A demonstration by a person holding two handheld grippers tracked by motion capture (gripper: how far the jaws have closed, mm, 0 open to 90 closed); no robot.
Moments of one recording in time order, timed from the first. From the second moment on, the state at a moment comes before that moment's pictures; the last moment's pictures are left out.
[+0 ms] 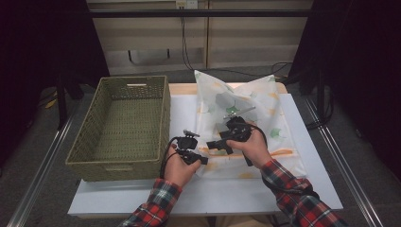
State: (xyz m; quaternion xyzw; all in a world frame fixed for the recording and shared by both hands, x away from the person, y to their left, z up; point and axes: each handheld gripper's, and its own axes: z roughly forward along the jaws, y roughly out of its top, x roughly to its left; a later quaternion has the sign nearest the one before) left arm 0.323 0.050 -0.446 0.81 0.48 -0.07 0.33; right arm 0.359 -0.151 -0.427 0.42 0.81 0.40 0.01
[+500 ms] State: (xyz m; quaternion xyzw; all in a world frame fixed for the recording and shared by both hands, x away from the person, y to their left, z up) left arm 0.321 0.050 -0.447 0.81 0.48 -0.07 0.33; right arm 0.362 -0.125 -0.427 0.43 0.82 0.39 0.00
